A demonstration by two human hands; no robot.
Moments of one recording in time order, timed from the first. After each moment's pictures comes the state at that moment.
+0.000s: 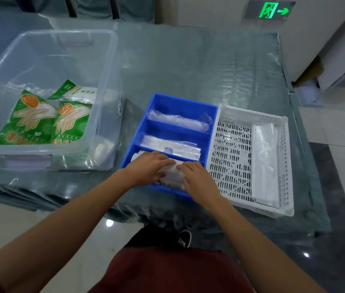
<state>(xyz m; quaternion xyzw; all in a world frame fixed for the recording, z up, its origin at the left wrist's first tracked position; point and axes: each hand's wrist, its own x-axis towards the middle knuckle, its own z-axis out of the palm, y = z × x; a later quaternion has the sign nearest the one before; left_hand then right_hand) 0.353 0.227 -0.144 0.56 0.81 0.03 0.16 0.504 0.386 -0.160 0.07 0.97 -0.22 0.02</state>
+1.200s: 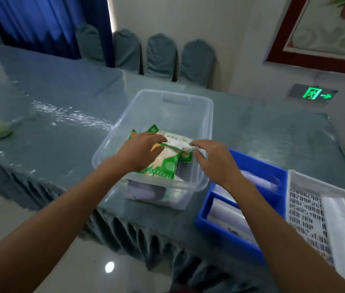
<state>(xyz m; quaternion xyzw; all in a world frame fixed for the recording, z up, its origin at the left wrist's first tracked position) 0.203 -0.008 0.028 0.33 0.92 0.18 -0.04 0.302 0.216 0.020 -0.01 0.95 -0.28 -0.14</state>
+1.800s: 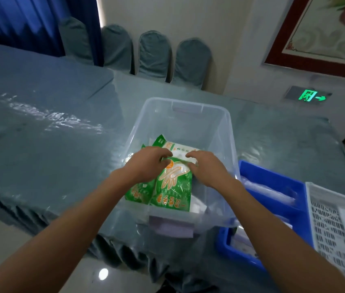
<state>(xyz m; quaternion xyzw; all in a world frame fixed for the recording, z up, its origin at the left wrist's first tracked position) 0.107 -0.029 0.001 0.35 0.91 0.21 0.07 0.180 0.171 -0.019 0.08 0.98 -0.21 -0.01</state>
